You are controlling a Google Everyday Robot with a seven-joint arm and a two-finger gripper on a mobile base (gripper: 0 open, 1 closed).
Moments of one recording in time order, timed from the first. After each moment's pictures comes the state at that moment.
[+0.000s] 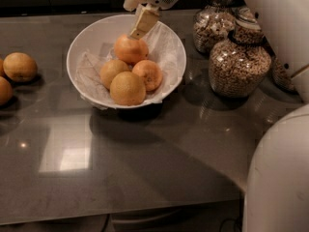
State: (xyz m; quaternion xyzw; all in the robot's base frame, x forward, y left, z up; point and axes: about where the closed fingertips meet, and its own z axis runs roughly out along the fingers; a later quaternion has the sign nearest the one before) arm 0.675 0.039 0.998 -0.73 0.57 0.08 0.38
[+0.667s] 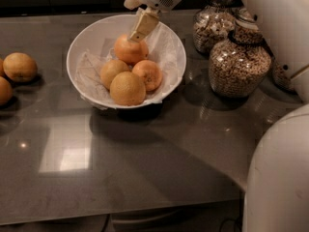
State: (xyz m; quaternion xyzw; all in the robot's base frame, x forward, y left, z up) arm 0.674 0.039 0.990 -0.73 0.57 0.08 0.37
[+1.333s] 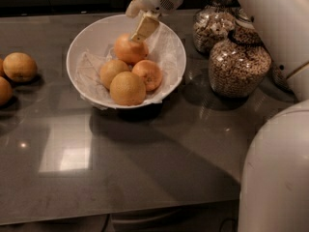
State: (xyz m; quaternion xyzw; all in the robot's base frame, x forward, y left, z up) arm 0.676 0.037 0.978 -0.73 0.58 0.09 0.35
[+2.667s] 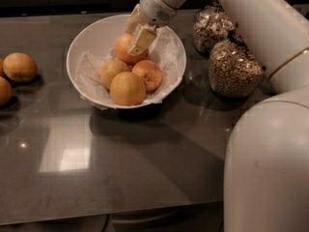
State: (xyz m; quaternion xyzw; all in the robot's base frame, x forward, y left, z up) arm 0.673 0.044 0.939 -0.74 0.59 0.13 0.31
